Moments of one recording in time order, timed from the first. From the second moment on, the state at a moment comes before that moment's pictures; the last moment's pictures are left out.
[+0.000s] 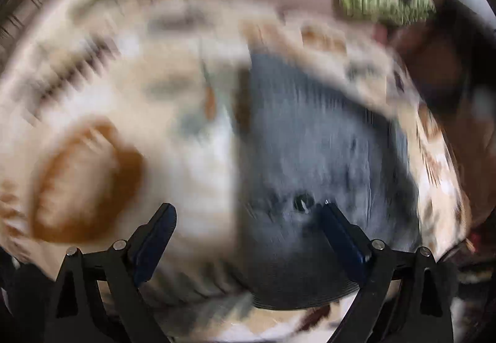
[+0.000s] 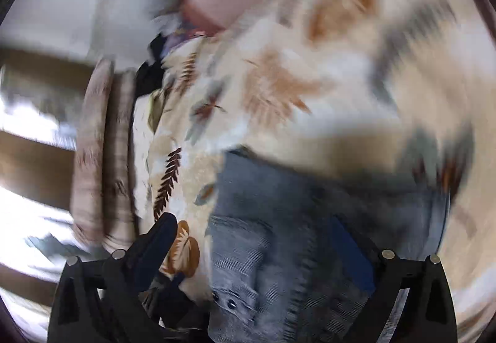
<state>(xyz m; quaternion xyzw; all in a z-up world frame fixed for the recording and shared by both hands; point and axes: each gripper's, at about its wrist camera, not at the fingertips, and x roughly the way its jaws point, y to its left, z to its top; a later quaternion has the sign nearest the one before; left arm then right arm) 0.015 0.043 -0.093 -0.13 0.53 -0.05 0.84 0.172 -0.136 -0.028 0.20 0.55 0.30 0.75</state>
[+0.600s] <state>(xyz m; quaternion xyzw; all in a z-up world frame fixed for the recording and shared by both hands) 0.002 0.037 -0.099 -0.14 0.50 -0.05 0.85 0.218 -0.068 -0.053 0.07 0.59 0.17 0.79</state>
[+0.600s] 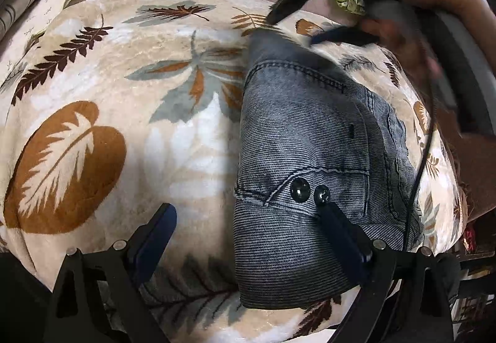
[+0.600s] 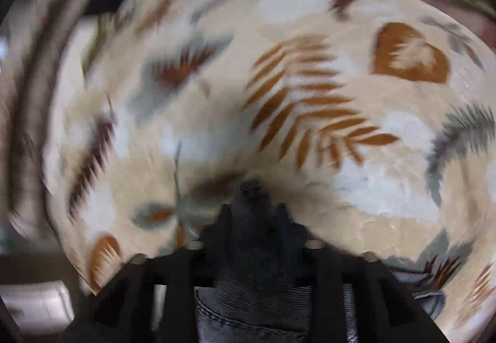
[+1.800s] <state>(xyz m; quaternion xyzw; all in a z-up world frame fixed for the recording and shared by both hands) 0.054 0.045 -0.070 -0.14 0.51 -0.03 0.85 0.083 -0.263 -0.122 0.34 0.56 0.22 0.72</state>
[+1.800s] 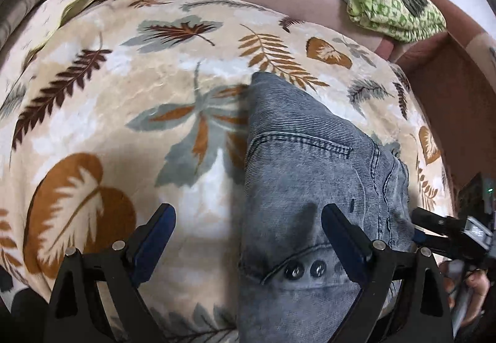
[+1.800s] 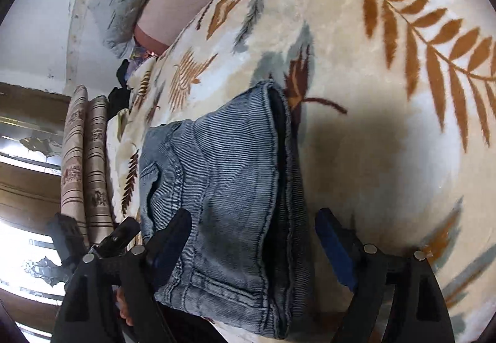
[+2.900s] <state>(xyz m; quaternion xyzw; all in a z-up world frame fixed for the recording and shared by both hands) 0.055 0.000 -0.062 -0.04 0.50 -0.08 0.86 0.072 -0.226 -0.093 0.22 0.55 0.21 0.77</state>
